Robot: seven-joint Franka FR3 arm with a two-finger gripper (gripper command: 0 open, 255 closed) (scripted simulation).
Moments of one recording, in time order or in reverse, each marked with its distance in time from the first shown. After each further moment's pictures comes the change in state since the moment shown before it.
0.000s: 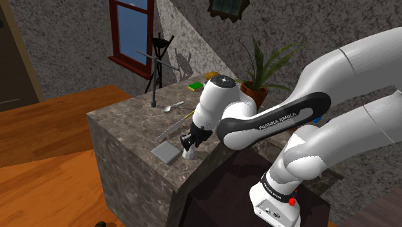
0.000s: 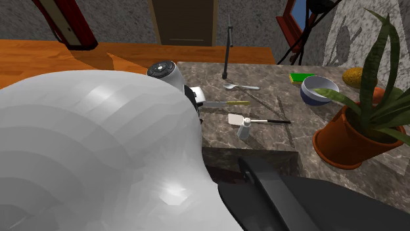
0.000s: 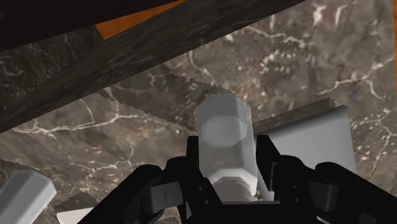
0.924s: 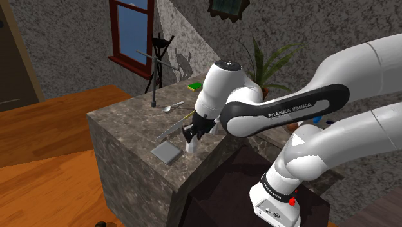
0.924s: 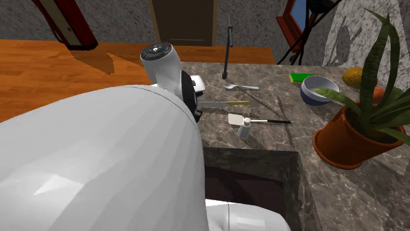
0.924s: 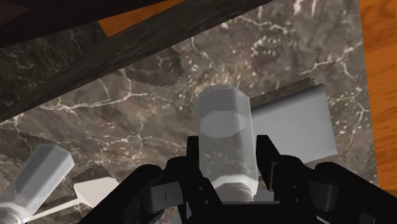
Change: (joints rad) arm 0.033 -0.107 -0.057 0.057 0.019 -0.163 -0.040
